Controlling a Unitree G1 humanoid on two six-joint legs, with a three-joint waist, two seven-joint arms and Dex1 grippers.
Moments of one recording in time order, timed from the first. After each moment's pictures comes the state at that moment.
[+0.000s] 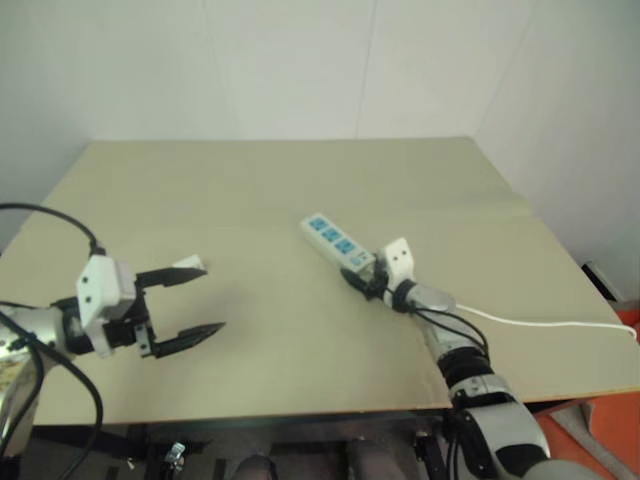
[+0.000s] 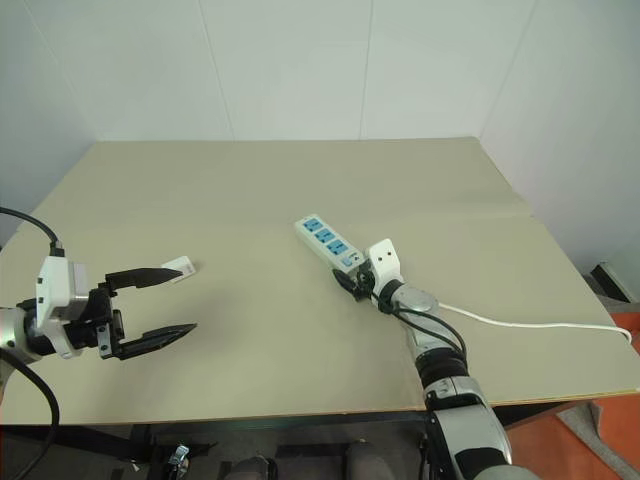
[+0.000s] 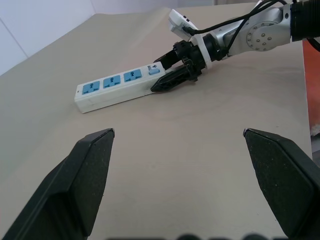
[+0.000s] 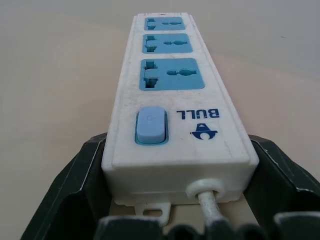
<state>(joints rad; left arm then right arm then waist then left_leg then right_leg) 0.02 0.89 0.43 -0.38 -0.62 0.30 -1.15 -0.64 -0.22 0.03 0.65 0.11 -0.04 0.64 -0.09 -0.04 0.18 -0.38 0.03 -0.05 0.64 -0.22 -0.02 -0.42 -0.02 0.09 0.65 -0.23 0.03</state>
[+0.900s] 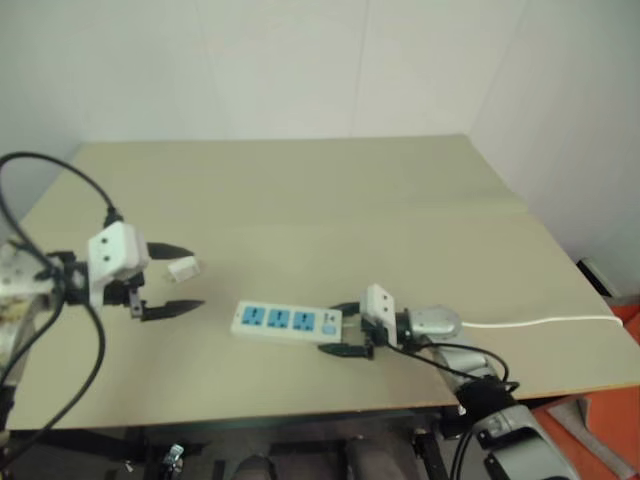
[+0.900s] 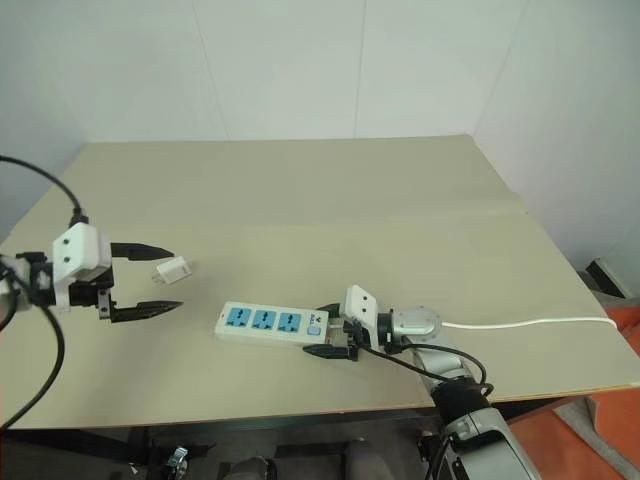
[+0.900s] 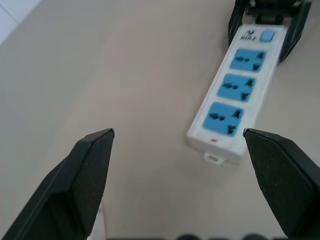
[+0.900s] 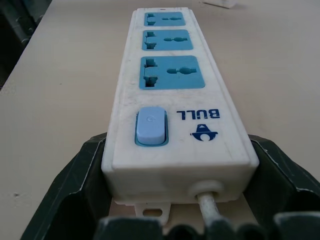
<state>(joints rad) -0.39 1.09 0.14 0.07 -0.31 0.18 -1.30 -0.51 -0.33 0.26 0.41 0.15 -0.12 1.19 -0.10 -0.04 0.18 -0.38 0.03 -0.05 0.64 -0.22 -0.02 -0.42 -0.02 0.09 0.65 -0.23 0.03</state>
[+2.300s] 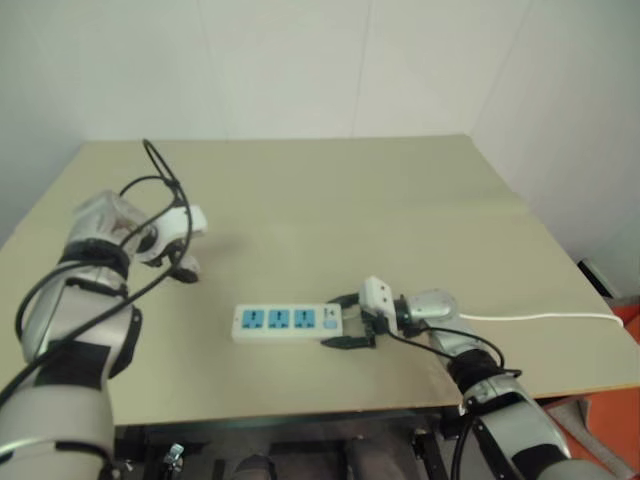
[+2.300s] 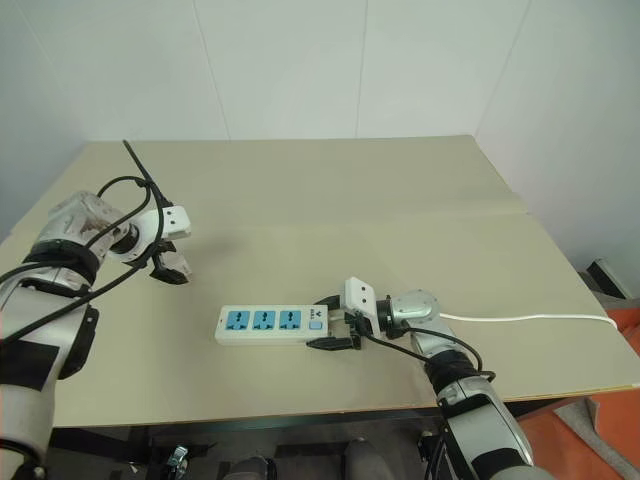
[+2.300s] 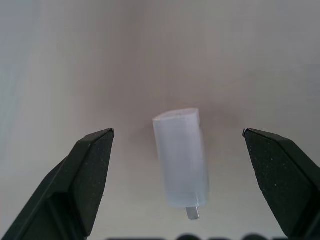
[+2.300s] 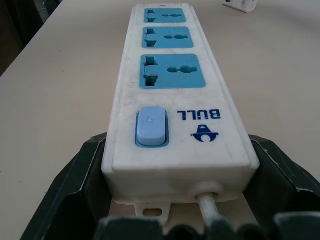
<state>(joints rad) -1.28 0.71 -0.37 1.29 0.43 0.12 -1.19 -0.67 -0.32 0.26 0.69 0.14 -0.30 1.31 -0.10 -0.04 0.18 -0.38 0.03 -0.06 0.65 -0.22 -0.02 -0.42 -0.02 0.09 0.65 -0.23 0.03</state>
